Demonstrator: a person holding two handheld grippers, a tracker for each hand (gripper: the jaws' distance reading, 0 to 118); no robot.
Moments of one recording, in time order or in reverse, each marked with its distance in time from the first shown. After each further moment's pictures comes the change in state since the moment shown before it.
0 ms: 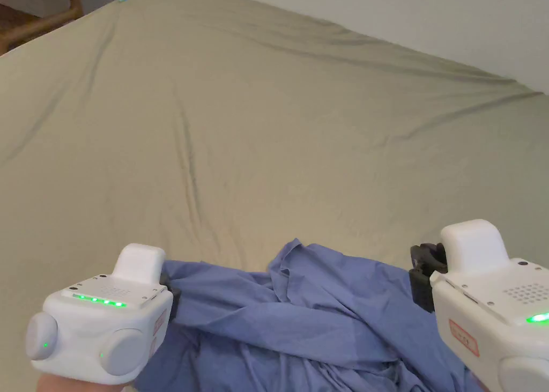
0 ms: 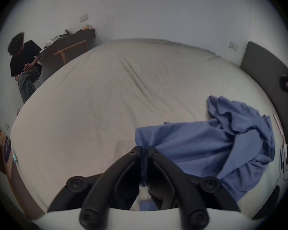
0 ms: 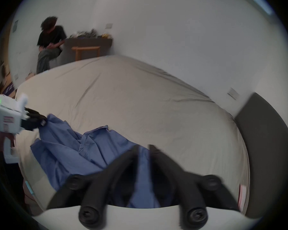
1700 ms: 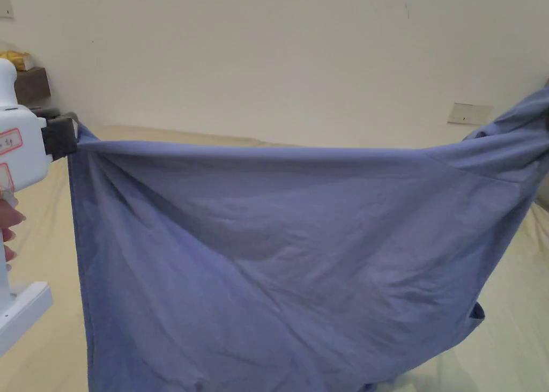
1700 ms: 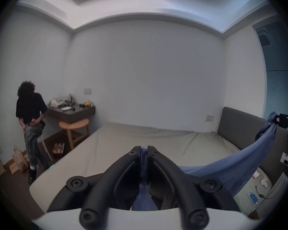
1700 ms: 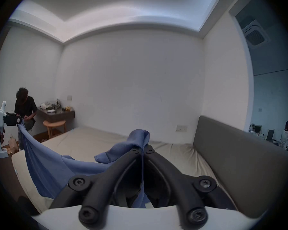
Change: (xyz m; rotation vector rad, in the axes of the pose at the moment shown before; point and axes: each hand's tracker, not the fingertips) left arm -0.036 0.213 0.316 0.658 -0.141 -0.003; right arm 0.170 0.049 0.337 0.556 -0.365 -0.345
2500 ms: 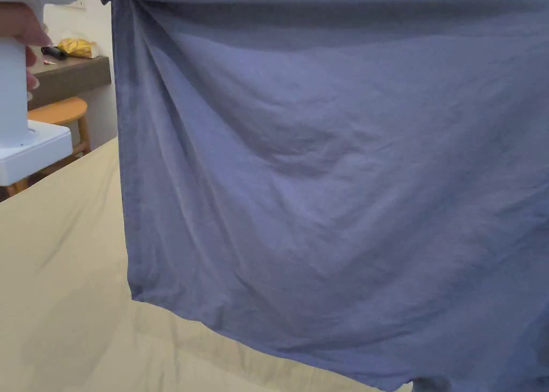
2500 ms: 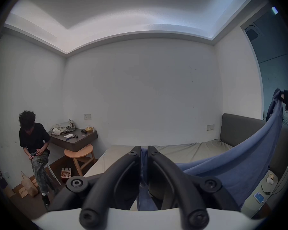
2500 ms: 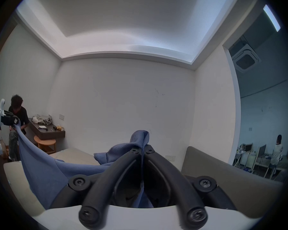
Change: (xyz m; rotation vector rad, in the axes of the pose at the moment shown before) left arm -0.010 0.114 0.002 0.111 0.001 -0.118; right arm 0.004 0.123 0.017 0.203 -0.098 0.061
